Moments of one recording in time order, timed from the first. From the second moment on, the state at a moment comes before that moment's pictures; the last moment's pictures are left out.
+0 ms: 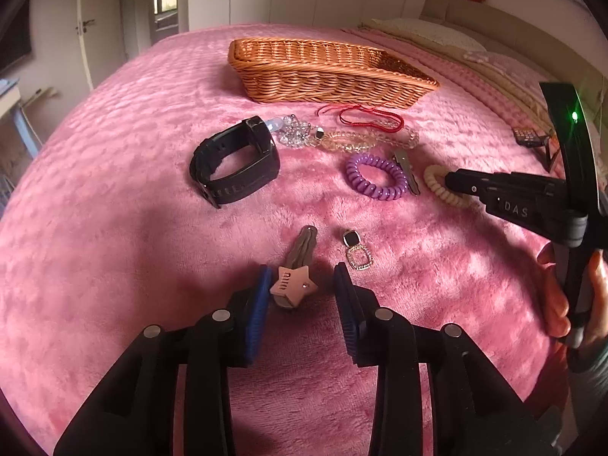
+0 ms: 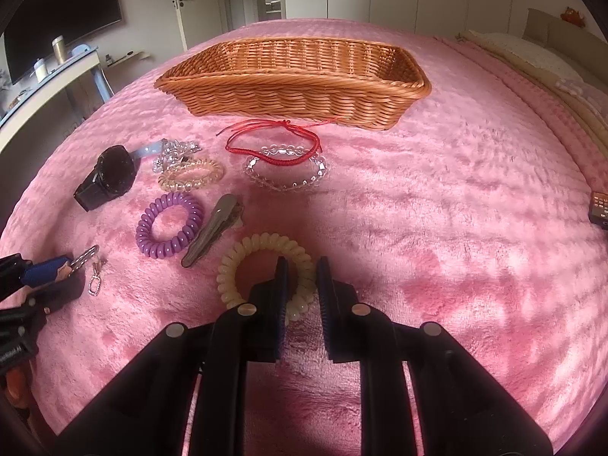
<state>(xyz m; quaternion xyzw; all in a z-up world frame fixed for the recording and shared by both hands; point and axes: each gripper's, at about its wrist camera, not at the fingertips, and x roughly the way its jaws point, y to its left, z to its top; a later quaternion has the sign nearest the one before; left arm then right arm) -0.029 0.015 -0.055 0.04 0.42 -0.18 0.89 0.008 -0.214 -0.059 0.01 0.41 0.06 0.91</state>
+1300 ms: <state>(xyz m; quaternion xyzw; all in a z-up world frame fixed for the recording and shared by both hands) 0.190 -0.043 0.043 -0.05 0.34 -0.20 0.92 0.208 -0.236 0.029 0.06 0.37 0.05 0.93</state>
